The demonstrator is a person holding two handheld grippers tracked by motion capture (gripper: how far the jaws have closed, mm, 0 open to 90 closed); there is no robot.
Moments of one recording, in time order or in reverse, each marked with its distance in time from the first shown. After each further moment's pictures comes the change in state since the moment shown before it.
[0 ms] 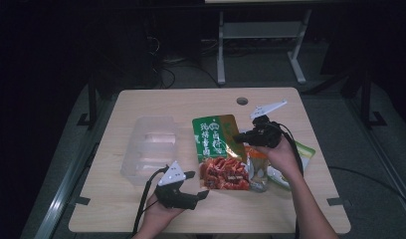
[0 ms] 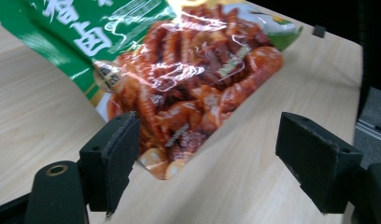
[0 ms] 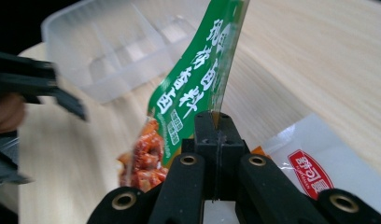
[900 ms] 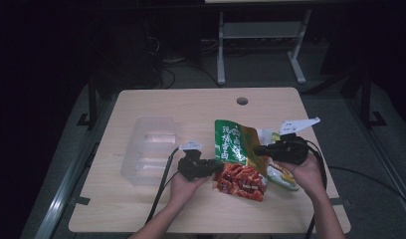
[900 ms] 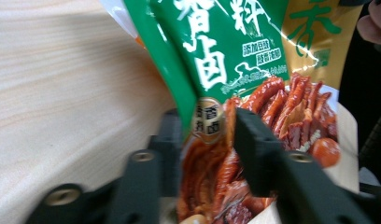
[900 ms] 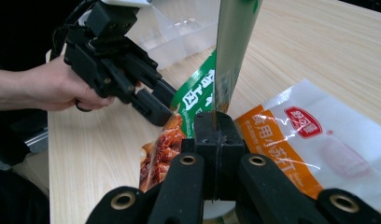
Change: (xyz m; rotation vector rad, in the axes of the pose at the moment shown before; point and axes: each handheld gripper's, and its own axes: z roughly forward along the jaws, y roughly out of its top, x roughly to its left) left arm 0.043 0.029 0.074 0.017 -0.137 -0.309; right arm 0.004 -0.056 -0.048 -0.092 0.027 -0.015
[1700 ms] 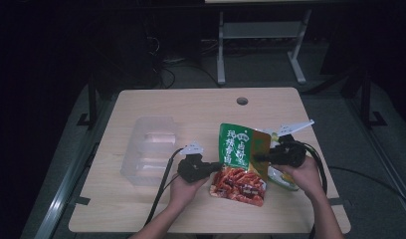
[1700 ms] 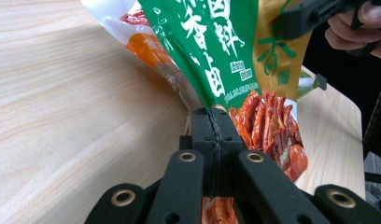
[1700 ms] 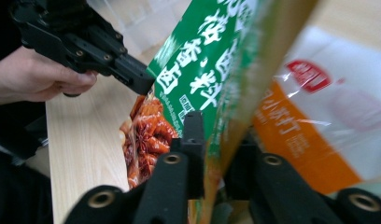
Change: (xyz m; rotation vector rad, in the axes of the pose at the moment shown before) left arm -0.013 -0.004 -0.005 -0.014 0.029 0.099; right arm -0.019 -0.020 0.016 0.081 0.035 0.122
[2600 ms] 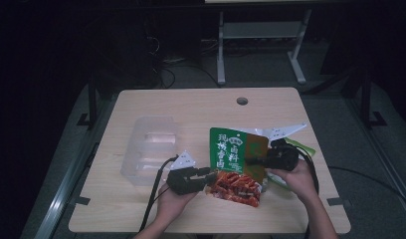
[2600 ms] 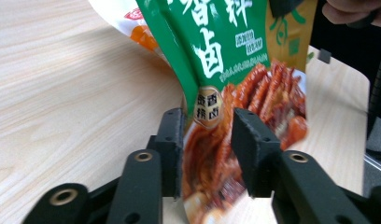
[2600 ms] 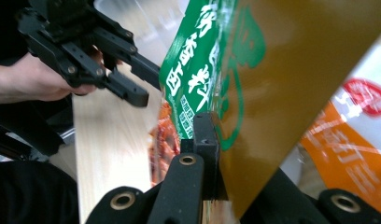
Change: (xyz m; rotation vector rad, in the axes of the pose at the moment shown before) left arm -0.021 -0.016 -0.037 0.001 0.075 0.123; right arm 0.027 0.008 0.009 -0.024 0.073 -0.062
